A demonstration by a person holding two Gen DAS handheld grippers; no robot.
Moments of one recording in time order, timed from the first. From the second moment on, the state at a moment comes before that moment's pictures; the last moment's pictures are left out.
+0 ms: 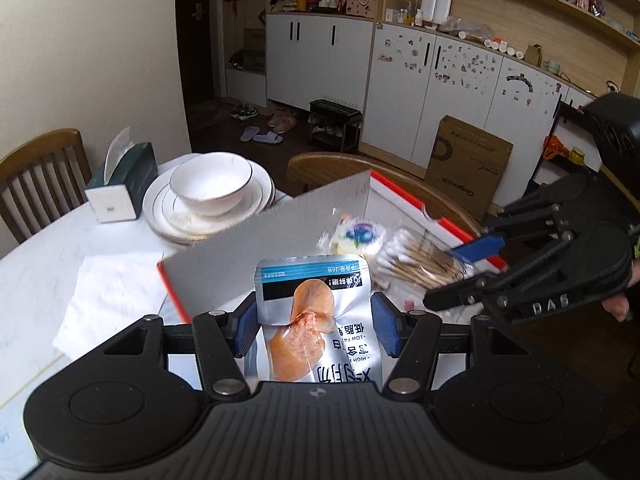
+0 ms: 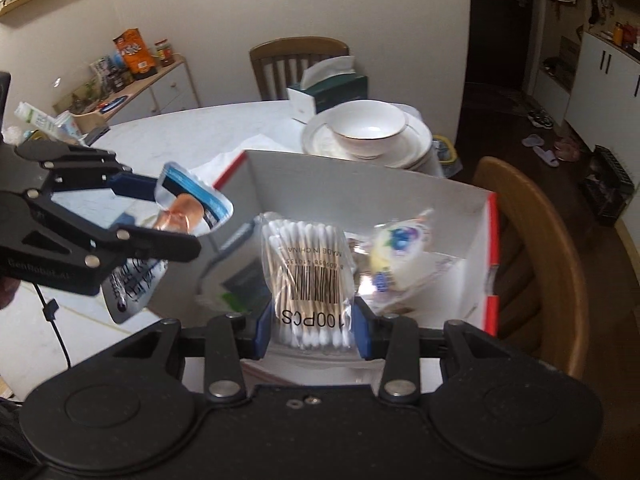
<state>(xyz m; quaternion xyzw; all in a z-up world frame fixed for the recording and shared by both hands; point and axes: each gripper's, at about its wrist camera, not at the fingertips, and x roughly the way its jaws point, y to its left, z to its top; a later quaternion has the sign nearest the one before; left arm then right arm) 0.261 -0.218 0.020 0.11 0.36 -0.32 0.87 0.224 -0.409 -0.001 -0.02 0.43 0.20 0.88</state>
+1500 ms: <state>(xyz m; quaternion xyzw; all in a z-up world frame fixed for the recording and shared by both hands) 0.362 -0.291 -0.067 0.12 0.48 -0.27 0.83 0.257 -0.421 -0.061 -0.07 0.48 0.23 0.84</state>
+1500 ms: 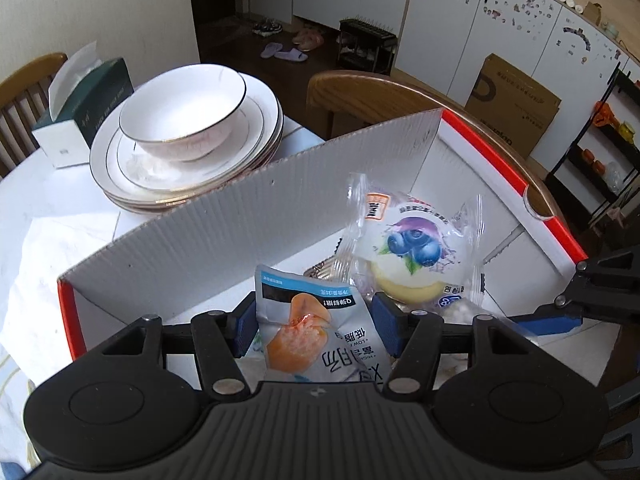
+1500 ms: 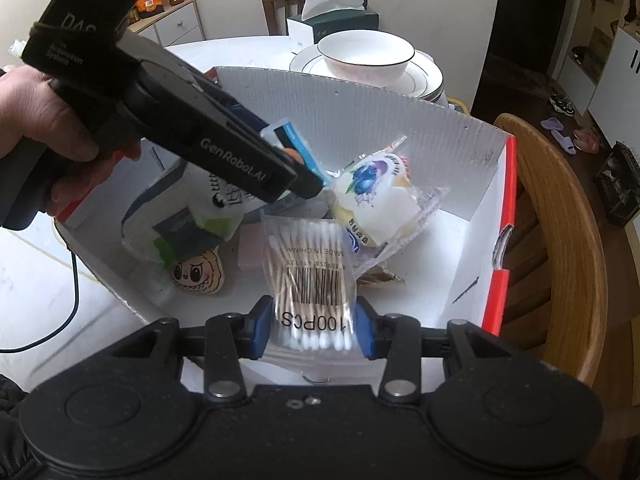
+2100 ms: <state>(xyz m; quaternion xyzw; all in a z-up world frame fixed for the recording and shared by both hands) 0.347 -0.275 -0.054 0.10 0.46 -0.28 0.84 0.247 -0.428 -0.048 -0.10 0.45 0.21 0.86</state>
